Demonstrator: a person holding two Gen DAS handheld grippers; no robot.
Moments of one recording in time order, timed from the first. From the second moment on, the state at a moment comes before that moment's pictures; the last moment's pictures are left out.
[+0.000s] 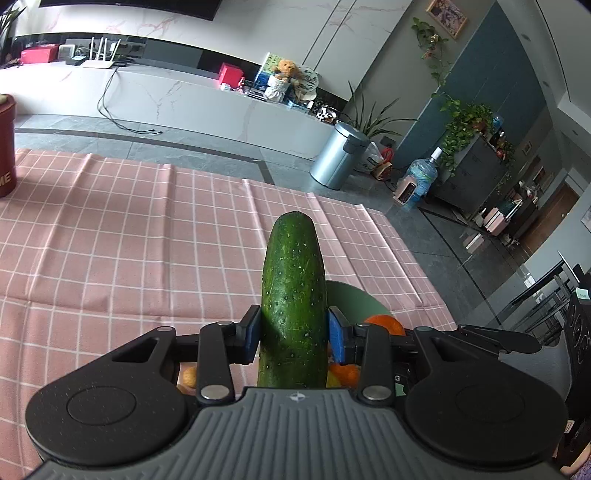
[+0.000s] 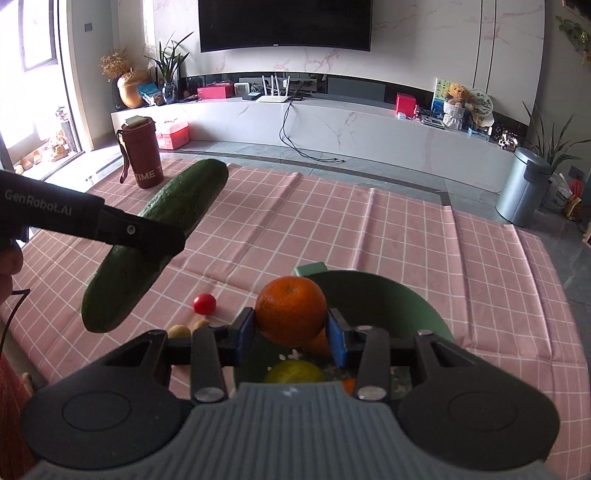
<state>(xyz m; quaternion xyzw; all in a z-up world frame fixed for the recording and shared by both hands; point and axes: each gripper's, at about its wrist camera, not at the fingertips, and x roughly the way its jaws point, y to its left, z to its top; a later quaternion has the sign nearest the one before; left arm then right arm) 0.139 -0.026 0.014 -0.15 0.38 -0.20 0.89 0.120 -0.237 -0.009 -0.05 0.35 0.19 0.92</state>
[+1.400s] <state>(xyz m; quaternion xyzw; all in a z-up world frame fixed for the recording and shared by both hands) 0.183 -0.163 -0.061 0.15 0.42 -0.24 0.86 0.201 -0.282 -0.082 -0.15 0.48 0.19 0.84</state>
